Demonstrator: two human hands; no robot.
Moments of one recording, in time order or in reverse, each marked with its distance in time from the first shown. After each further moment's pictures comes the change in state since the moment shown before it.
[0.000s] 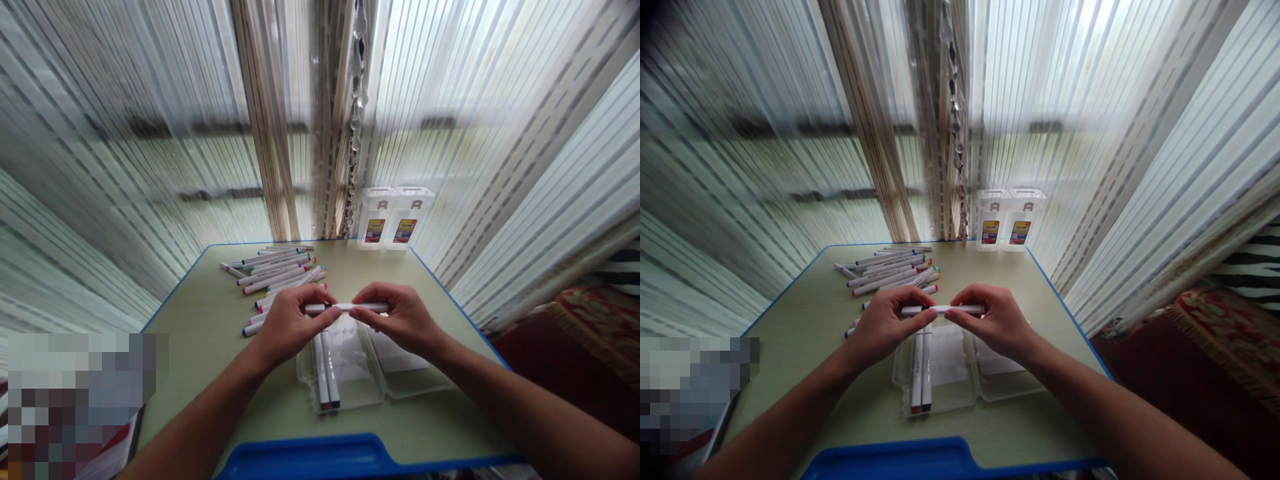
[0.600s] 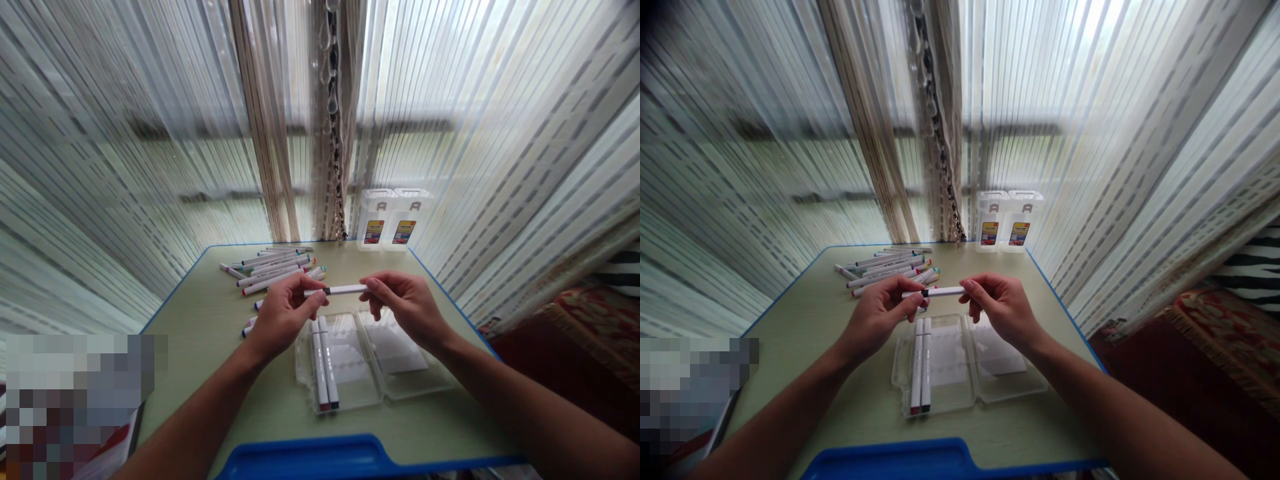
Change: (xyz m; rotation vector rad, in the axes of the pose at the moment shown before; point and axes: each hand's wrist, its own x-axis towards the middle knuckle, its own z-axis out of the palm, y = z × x) left_hand 0.003 -0.002 -0.004 -0.276 0.104 -0.103; right_hand 0.008 0.001 -0.005 0.340 0.161 0.124
